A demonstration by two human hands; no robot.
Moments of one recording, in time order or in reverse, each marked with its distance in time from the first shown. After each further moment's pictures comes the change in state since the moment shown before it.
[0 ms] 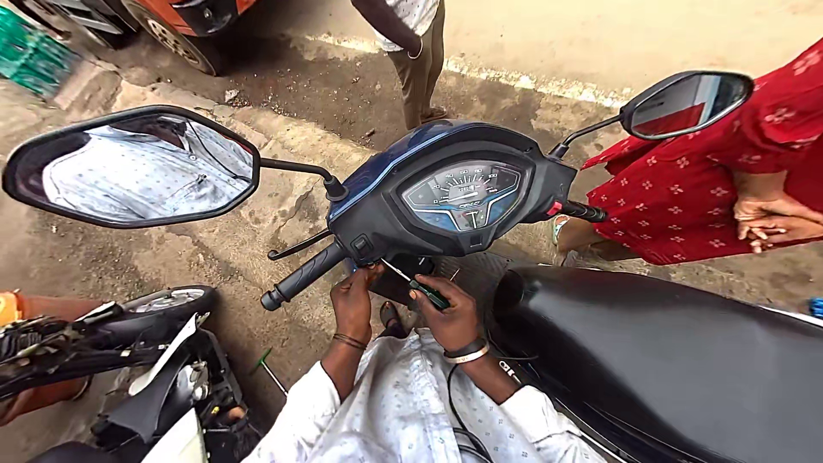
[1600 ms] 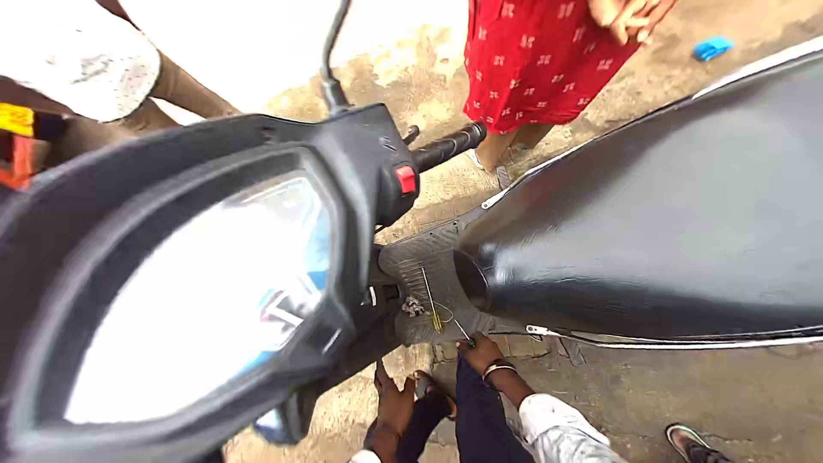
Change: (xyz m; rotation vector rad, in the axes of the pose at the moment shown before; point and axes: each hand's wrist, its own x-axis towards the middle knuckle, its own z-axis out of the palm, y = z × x) left_hand 0.060 -0.289 0.042 1.127 -0.699 -0.248; right_hand -0.154 0.335 -0.031 -0.197 -0.095 1.421
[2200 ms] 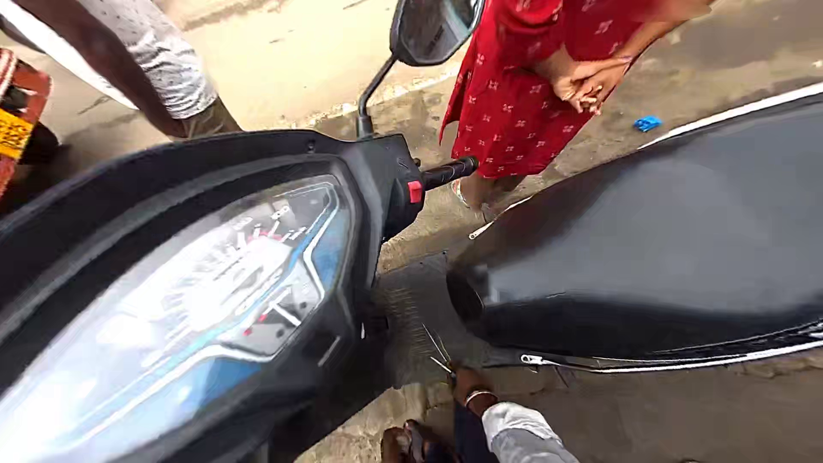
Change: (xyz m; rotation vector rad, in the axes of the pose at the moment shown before) left_hand 0.002 -0.104 0.026 -0.084 -0.164 0.194; right_hand 0.022 -0.013 0.051 -0.380 0.021 -0.069
